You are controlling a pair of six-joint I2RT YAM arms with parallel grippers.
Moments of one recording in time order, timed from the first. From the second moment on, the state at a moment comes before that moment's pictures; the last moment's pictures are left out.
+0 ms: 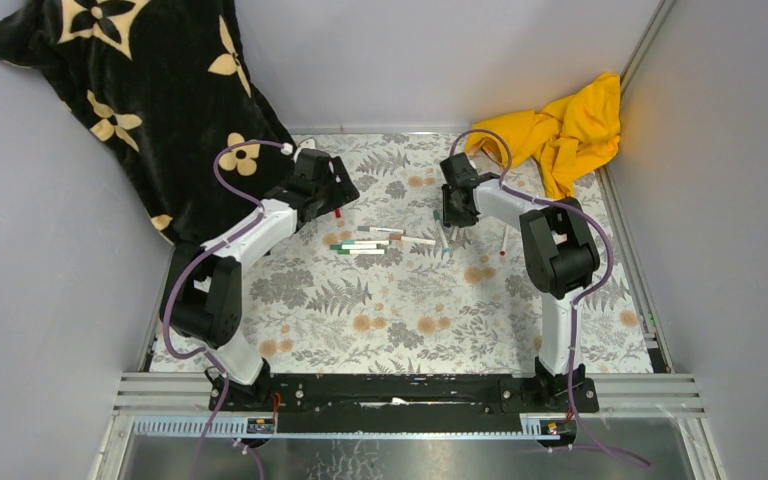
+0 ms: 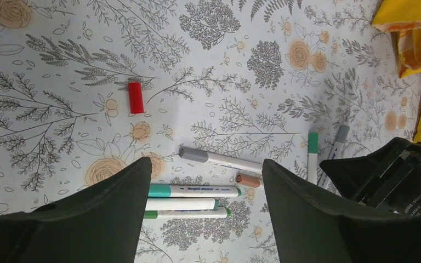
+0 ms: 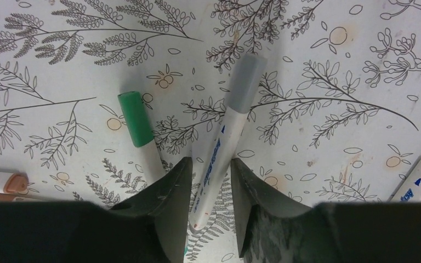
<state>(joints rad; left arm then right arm) -0.33 1.66 1.17 -0.21 -0.07 -0.71 0.40 2.06 1.44 -0.49 0.17 0.34</state>
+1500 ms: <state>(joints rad) -0.49 1.81 1.26 0.00 0.32 -0.89 0.54 1.64 1.21 -0.41 -0.25 0.28</state>
